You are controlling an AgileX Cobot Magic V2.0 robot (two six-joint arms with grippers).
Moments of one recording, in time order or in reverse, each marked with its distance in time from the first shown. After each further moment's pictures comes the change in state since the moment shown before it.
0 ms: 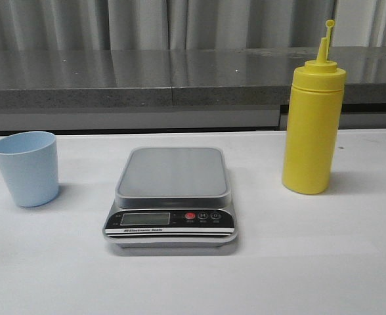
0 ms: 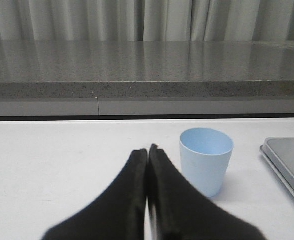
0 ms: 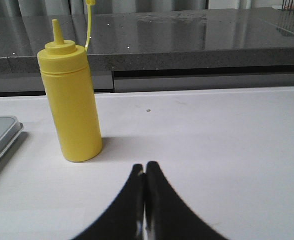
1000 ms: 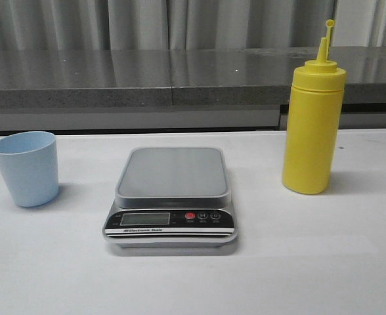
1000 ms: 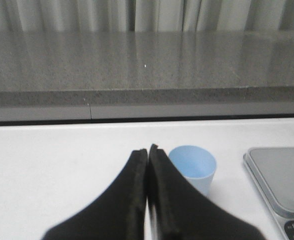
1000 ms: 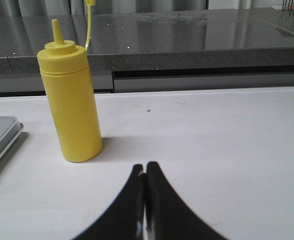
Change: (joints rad) left arm 0.000 0.305 -0.388 0.000 0.252 0.000; right arm 0.000 0.000 0.000 0.000 0.000 0.000
